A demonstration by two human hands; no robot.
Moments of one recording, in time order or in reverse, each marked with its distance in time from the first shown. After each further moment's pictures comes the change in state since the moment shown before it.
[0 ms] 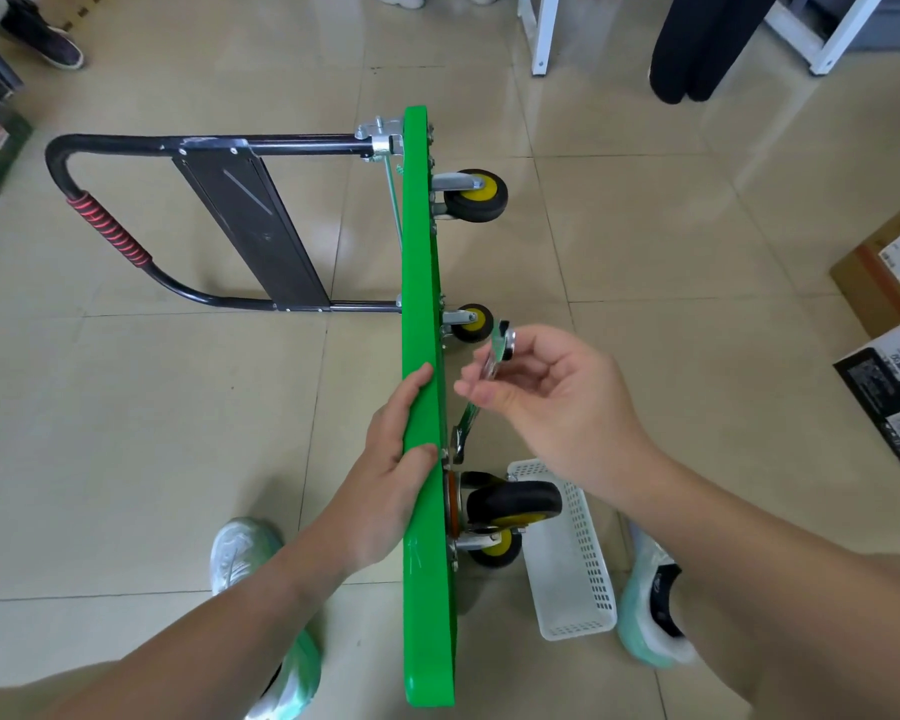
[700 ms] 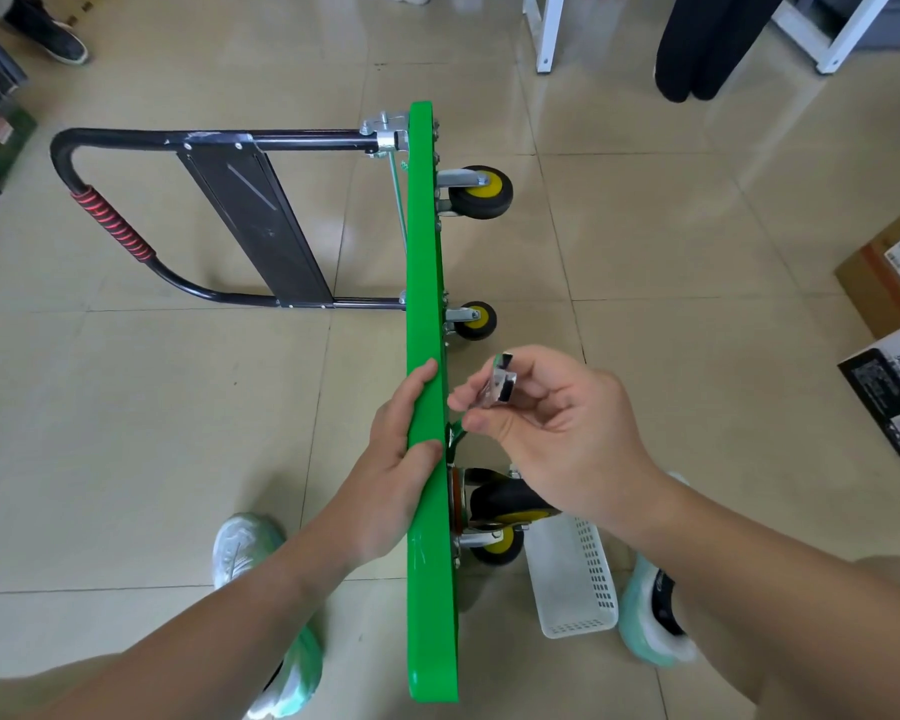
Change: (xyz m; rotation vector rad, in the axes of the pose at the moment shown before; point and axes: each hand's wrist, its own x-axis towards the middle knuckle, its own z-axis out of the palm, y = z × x) left_hand 0.002 -0.002 0.000 0.009 -0.010 0.003; right_hand -0.015 0.013 0.007 -0.022 -0.085 -0.198
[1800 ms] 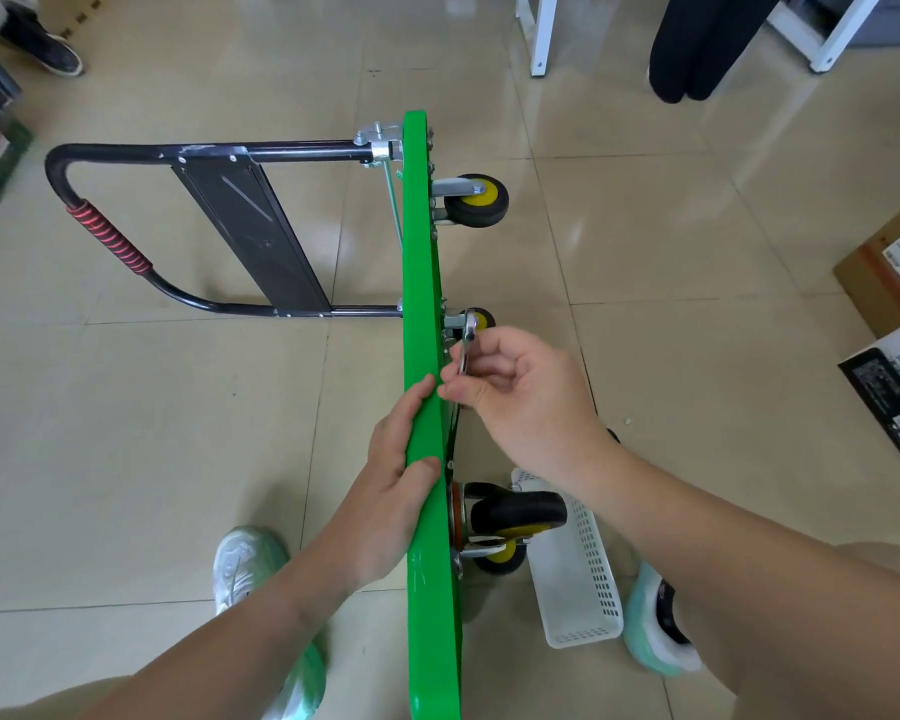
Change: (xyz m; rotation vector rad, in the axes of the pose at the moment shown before) left_hand -0.002 0.002 -0.001 -0.018 0.008 0.001; right_hand 0.039 0.012 0.008 -0.063 0.091 0.264
